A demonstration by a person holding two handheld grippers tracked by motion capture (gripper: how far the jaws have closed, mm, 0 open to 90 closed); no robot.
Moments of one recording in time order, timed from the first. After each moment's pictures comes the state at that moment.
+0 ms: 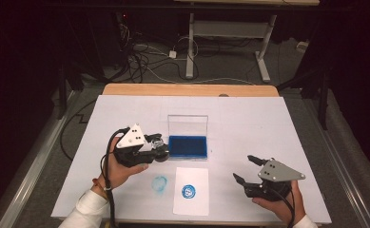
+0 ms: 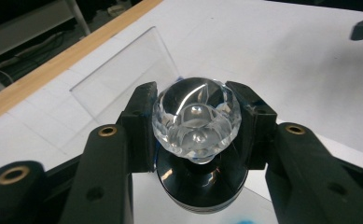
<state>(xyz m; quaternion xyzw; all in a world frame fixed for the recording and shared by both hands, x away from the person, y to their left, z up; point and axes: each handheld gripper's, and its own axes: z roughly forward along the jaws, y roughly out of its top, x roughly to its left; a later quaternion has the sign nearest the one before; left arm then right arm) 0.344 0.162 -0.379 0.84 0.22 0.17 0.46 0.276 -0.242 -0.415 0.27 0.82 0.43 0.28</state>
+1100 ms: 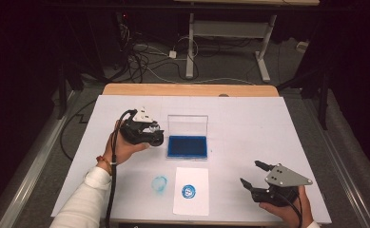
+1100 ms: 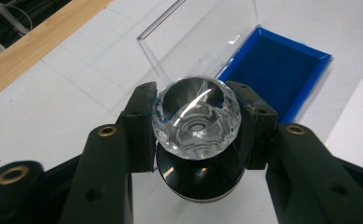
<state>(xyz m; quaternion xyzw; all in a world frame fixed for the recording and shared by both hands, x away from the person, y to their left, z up) 0.423 0.161 -0.400 0.88 0.28 0.17 0.35 0.269 -0.257 -0.425 0.28 0.82 0.41 0.28</state>
